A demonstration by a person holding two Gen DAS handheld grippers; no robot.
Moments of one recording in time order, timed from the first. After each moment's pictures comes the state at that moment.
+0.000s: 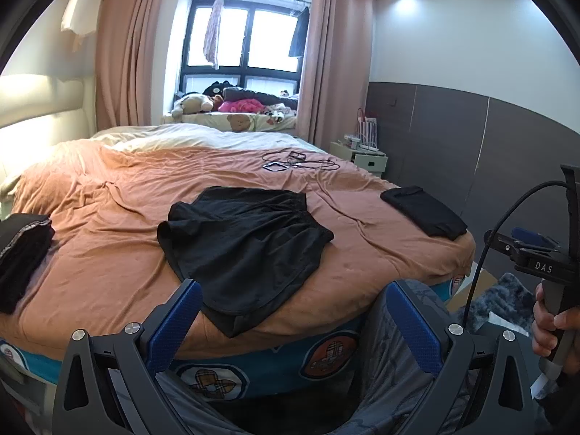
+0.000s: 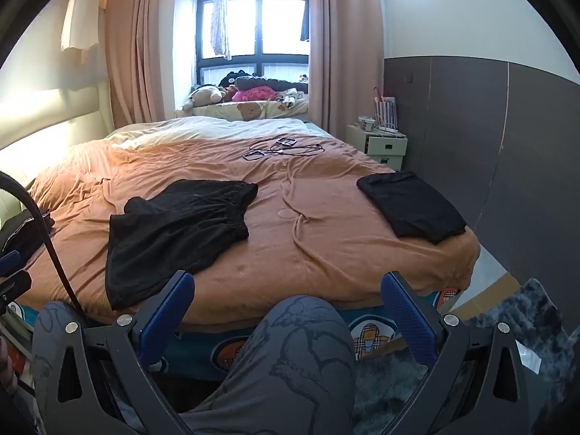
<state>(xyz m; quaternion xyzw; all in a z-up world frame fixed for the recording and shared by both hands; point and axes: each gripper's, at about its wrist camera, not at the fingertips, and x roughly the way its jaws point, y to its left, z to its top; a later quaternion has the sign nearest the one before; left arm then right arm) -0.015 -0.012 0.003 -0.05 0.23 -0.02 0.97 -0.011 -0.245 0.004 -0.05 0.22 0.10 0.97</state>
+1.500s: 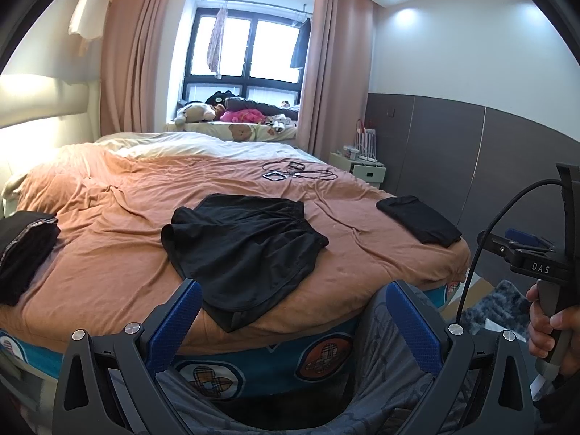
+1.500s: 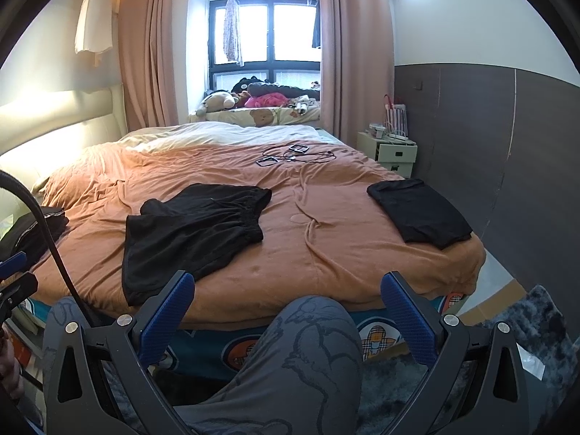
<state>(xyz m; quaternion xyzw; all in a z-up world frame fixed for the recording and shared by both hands) -0.043 -0.014 0.006 -0.06 0.21 -0.02 0.97 -0.024 -0.247 0.005 -0.05 0.21 0.13 0.97</state>
